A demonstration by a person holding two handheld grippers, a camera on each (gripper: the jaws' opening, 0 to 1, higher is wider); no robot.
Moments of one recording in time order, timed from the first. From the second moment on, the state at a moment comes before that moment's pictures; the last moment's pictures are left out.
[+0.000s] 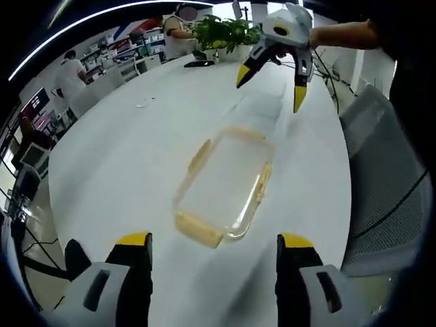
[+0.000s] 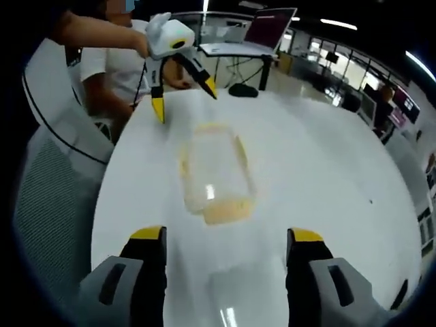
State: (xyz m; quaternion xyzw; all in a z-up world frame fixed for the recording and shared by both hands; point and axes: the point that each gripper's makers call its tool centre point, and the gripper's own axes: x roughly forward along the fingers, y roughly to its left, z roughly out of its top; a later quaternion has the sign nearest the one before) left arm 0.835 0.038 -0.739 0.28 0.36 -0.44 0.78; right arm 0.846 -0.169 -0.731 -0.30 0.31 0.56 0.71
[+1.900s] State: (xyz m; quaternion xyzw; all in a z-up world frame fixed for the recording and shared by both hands) left arm 0.862 0.029 -0.774 0.34 0.38 -0.56 0.65; right arm 0.854 -0.128 -0.785 -0.35 0.33 0.62 0.62
